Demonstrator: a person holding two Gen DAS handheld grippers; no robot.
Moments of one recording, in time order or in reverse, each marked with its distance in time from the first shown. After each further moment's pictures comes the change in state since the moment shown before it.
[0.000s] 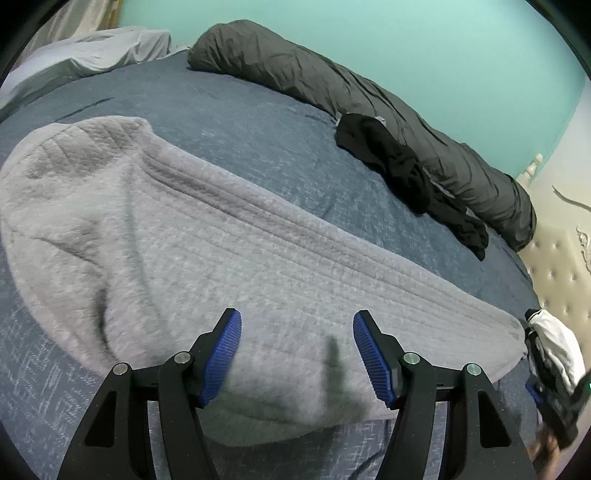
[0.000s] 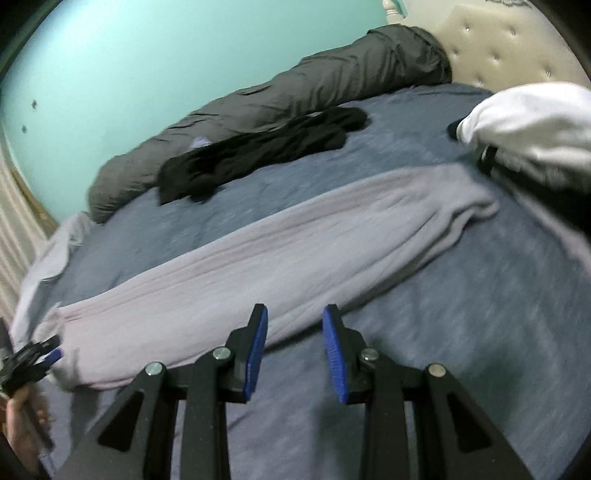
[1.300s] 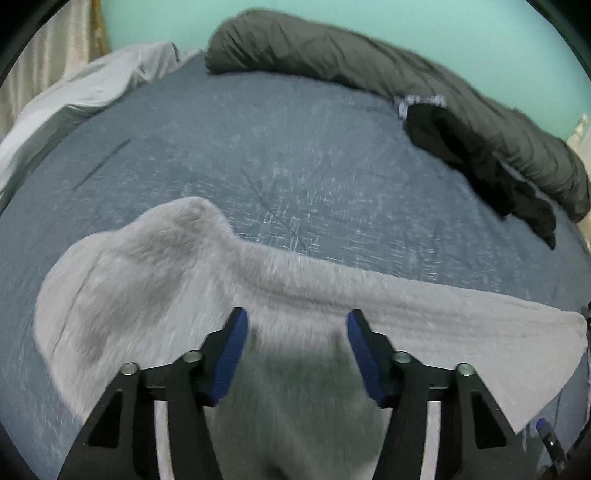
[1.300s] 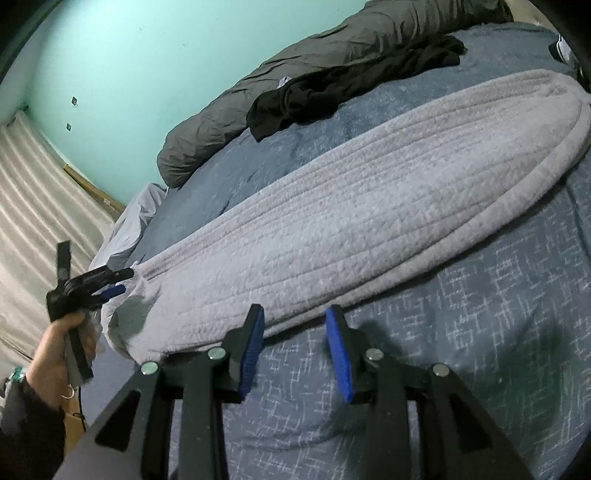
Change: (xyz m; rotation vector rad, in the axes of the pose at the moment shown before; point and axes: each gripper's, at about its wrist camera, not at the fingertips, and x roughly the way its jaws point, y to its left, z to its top) left arm 0.056 0.064 0.127 0.150 0.161 0.247; right arm 0.064 0.137 -0.071 0.069 0.141 0.282
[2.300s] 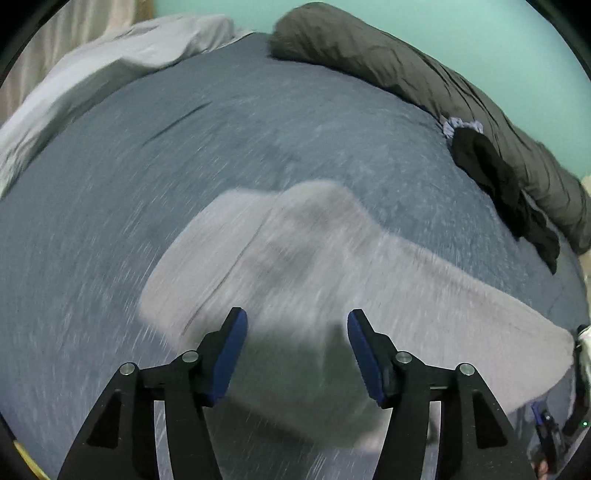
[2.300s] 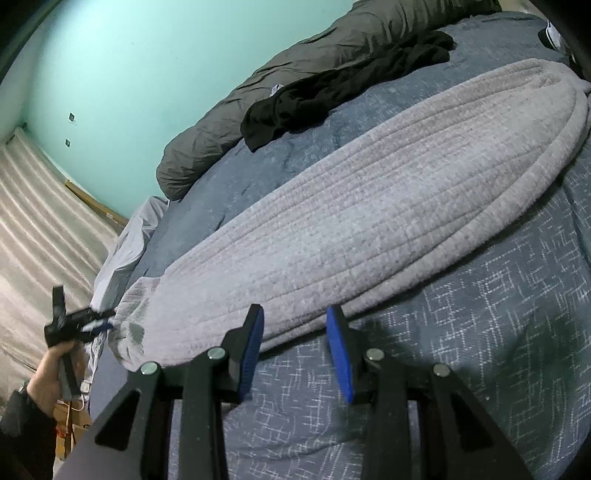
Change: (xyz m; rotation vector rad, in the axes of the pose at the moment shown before) left arm -0.081 0.125 -0.046 -0.176 0.017 -0.016; right arm -0.007 -0.014 0.003 0.044 -0.016 0.032
